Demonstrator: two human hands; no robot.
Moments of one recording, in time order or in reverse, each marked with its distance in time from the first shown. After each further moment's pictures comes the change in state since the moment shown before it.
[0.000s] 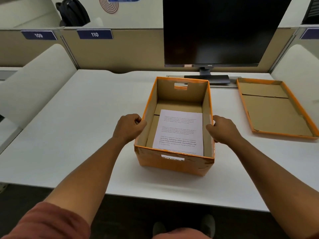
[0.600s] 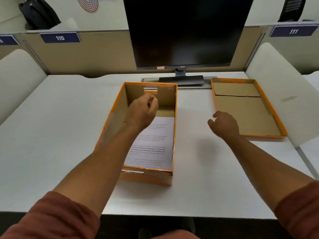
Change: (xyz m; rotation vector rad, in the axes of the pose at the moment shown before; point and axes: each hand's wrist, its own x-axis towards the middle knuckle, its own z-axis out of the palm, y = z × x) left_hand 0.059 0.160 0.086 -0.095 0.137 0.278; right_hand 0.071 0.132 -0.041 -0.017 0.187 0.161
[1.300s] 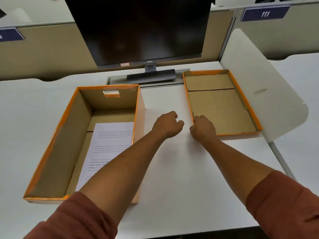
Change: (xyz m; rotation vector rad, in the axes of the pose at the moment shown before) left_hand 0.020 0.085 0.176 0.104 -0.606 -0.281; right_hand 0.039 0.044 0.028 -0.119 -0.097 -0.004
